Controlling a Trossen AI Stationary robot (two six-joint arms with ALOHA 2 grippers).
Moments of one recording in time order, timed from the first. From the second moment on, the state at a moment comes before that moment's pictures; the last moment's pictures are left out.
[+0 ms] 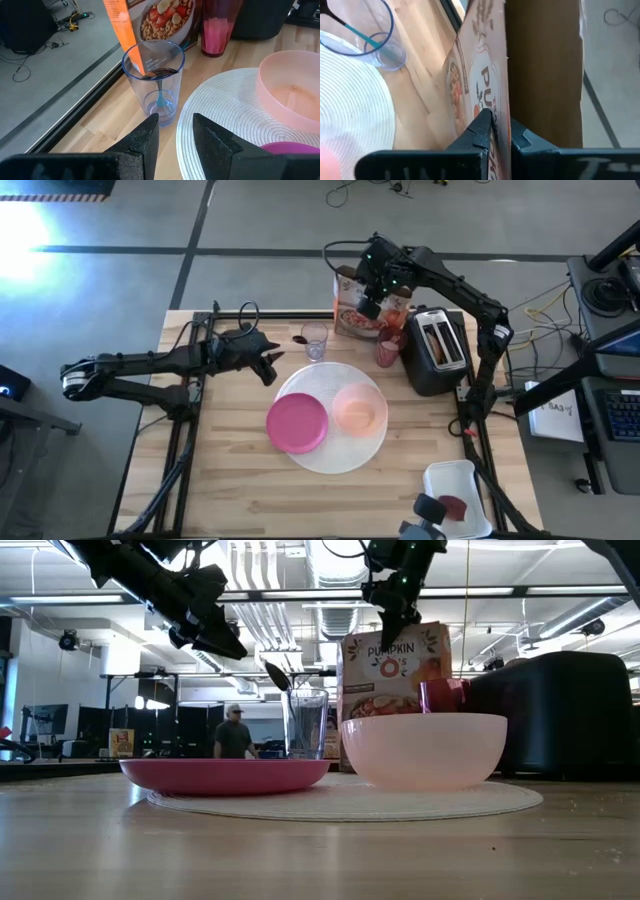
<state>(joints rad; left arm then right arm) 0.28 1.04 0.69 -0.17 -0.25 -0.07 -0.65 1.85 2.04 -1.20 0.08 -0.26</state>
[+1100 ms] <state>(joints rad) 0.28 1.04 0.69 -0.16 -0.25 -0.06 -0.63 1.97 2.04 -0.89 -0.01 -0.44</state>
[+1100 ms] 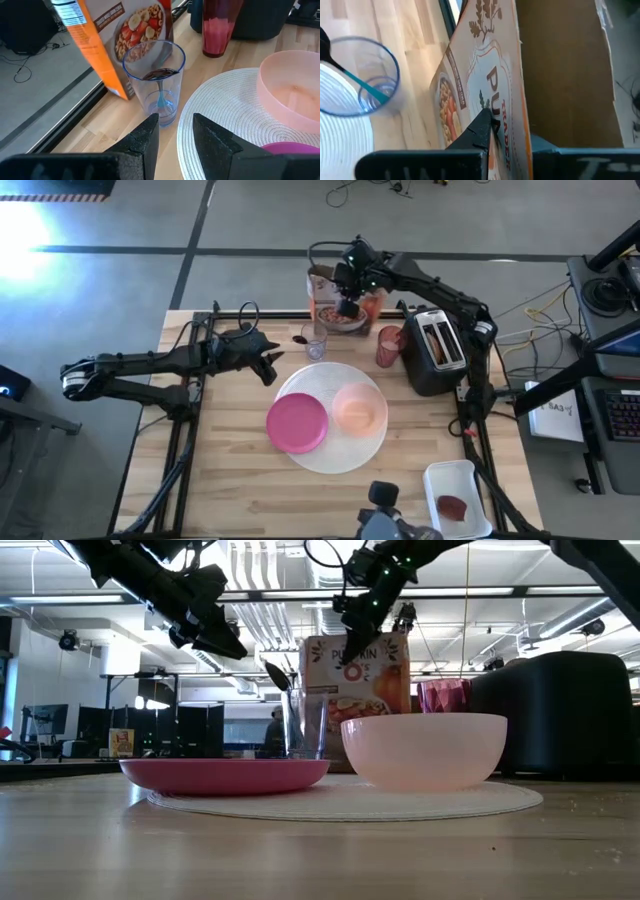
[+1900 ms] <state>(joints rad) 0.28 0.99 0.69 -0.16 -0.25 -0.06 -0.51 1.98 2.04 -0.69 -0.06 -0.48</state>
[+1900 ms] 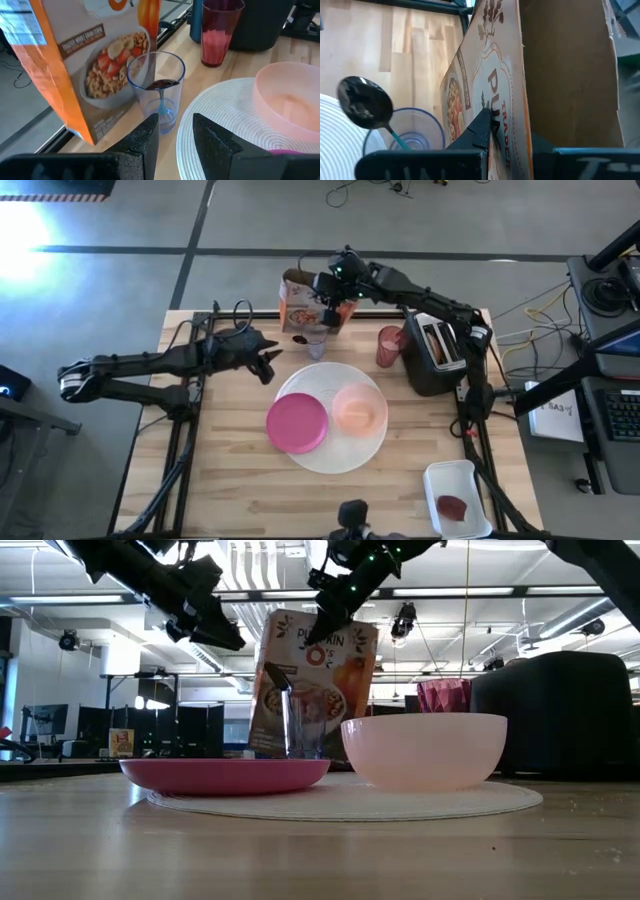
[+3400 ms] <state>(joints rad) 0.28 0.97 0.69 -0.17 -0.25 -0.06 -0.51 1.98 1.97 -0.62 -0.06 -0.52</state>
